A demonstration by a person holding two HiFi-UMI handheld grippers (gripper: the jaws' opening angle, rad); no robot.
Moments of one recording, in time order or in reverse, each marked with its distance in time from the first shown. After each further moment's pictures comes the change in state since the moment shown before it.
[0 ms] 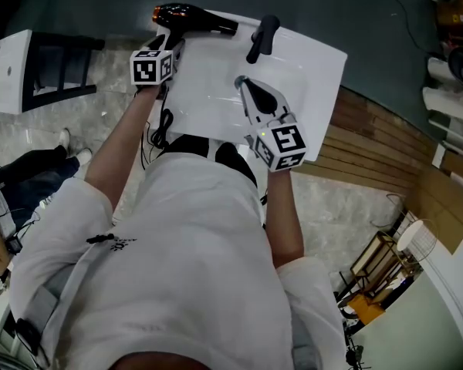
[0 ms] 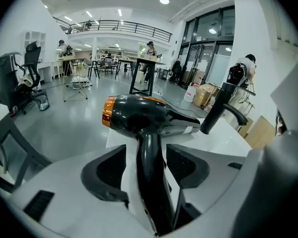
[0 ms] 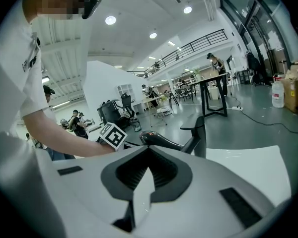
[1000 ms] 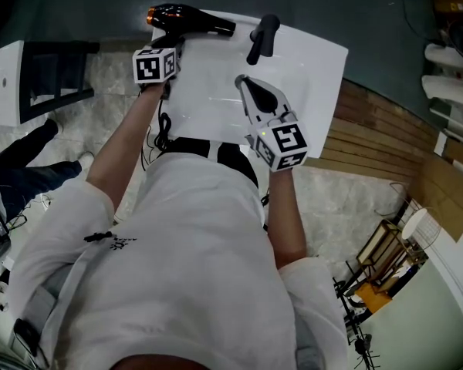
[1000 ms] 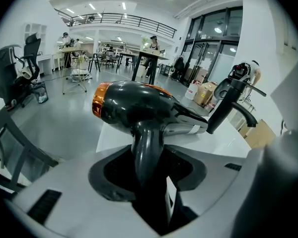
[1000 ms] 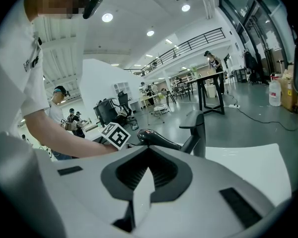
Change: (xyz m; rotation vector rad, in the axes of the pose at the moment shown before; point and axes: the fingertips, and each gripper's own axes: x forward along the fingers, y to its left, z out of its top) left arm 0.024 -0.002 -0.005 -0.041 0.048 -0.007; right arm 0.011 -0.004 -0.003 0.015 0.024 -0.033
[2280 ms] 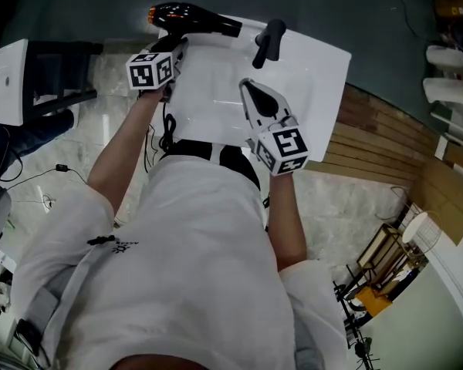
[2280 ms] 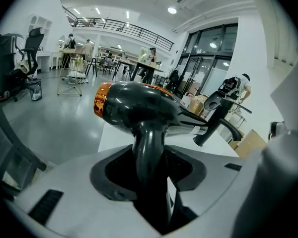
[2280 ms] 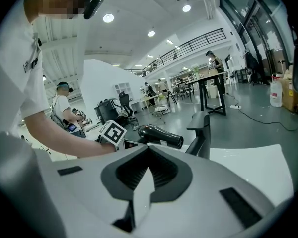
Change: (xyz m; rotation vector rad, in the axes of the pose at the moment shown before) left arm -0.022 -0.004 0.020 -0.043 -0.111 -0.110; right arm 0.003 0.013 0.005 -0.007 -0.008 0.008
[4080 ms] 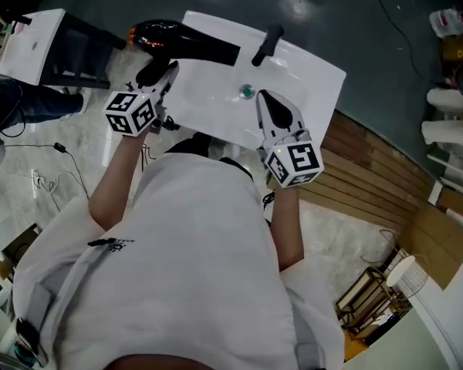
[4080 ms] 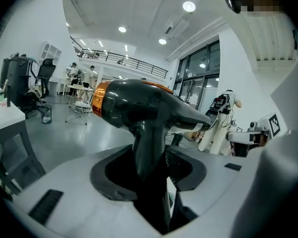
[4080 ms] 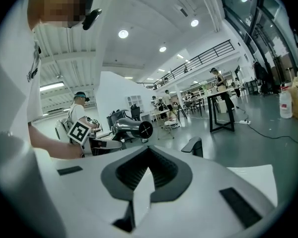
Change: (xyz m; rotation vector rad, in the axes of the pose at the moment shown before) left arm -0.202 -0.098 0.020 0.062 -0.349 0.039; right arm -0.097 0.016 0.039 -0.086 -0.170 0.118
